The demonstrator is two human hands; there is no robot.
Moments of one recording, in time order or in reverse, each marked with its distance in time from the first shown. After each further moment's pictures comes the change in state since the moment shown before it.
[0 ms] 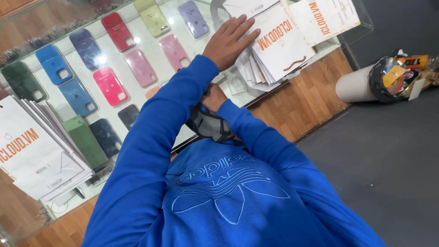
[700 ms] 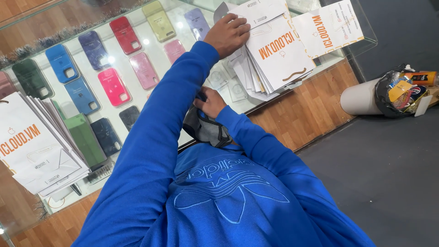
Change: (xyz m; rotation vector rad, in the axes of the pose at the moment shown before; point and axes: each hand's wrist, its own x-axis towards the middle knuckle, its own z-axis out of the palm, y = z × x) left_hand 0.015 -0.043 0.018 0.277 0.006 0.199; right_hand 0.002 -0.014 -0.009 -0.111 -0.128 0.112
